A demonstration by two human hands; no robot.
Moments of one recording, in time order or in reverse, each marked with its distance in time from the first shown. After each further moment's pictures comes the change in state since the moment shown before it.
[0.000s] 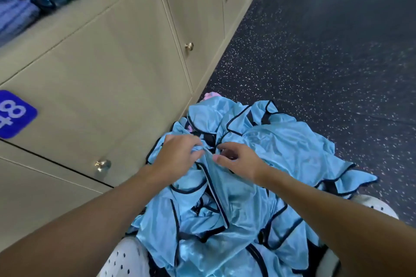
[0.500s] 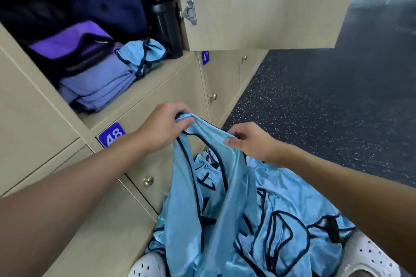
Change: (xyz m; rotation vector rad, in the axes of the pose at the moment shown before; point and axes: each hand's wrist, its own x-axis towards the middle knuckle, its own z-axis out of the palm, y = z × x) left_hand -0.040 0.034 -0.205 -0.184 0.271 0.046; right_hand -0.056 -0.167 -0.060 -0.115 0.007 -0.335
